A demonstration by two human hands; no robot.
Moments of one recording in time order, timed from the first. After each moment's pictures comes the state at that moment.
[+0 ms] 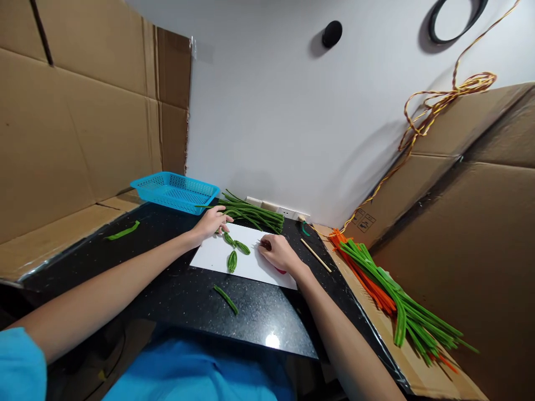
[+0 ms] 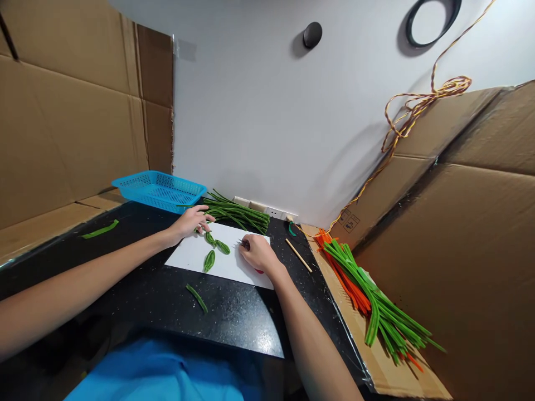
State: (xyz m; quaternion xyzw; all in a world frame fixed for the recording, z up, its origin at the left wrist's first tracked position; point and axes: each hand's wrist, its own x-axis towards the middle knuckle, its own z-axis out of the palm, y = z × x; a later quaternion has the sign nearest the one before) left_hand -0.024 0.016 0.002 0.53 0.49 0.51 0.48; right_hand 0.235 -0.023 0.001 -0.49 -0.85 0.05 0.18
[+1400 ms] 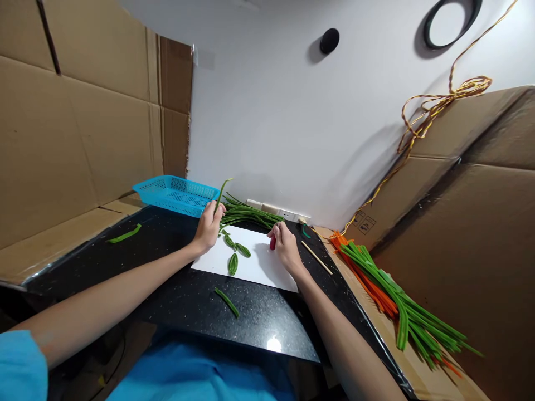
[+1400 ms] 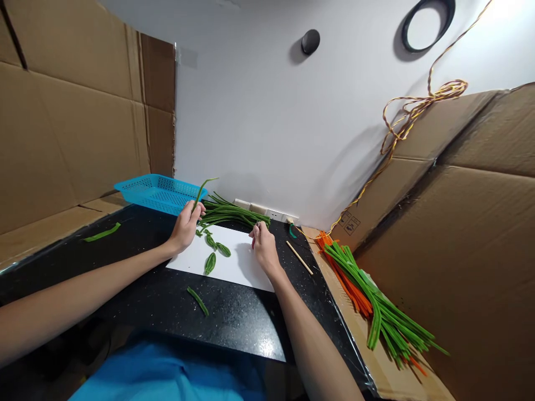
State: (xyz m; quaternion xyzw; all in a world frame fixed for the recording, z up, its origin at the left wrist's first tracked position) left_hand -0.024 0.005 -0.011 0.63 0.41 0.64 0.14; right_hand 0.238 -0.015 -0.002 -0.49 -0.74 0.14 0.44
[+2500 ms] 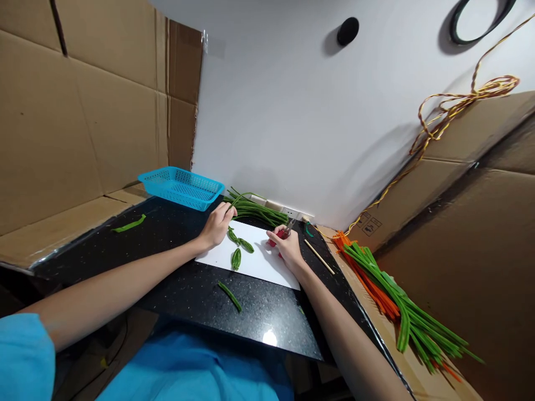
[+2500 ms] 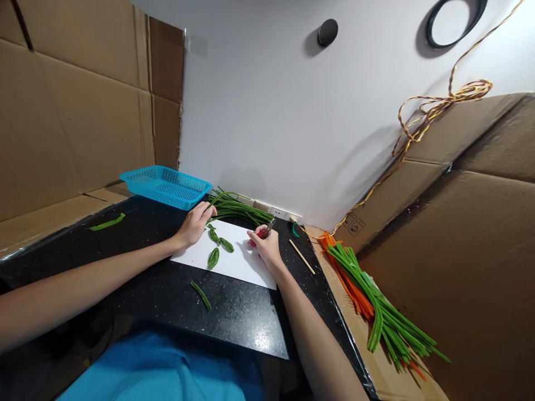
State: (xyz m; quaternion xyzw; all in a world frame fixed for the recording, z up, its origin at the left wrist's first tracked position) left_hand -0.018 -0.004 -0.009 0.69 0.41 0.57 0.14; right_hand 0.237 0.001 -0.026 -0.44 -0.62 0.36 0.54
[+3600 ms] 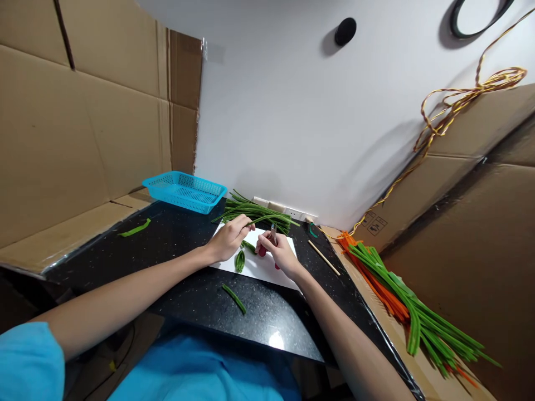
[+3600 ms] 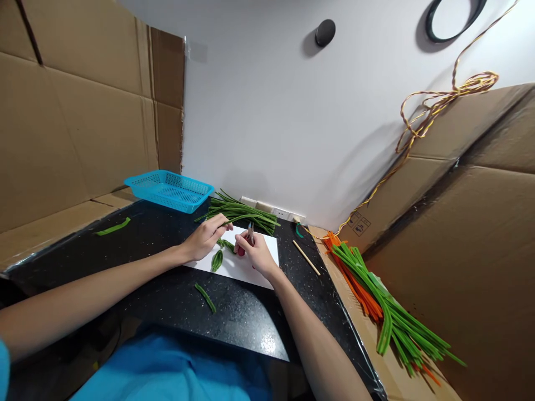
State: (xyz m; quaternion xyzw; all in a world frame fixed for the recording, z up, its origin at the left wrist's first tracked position) left_hand -0.004 -0.027 -0.008 0.81 0.32 0.47 0.15; right_hand 0.205 -0.036 -0.001 -0.34 -0.72 0.44 0.41
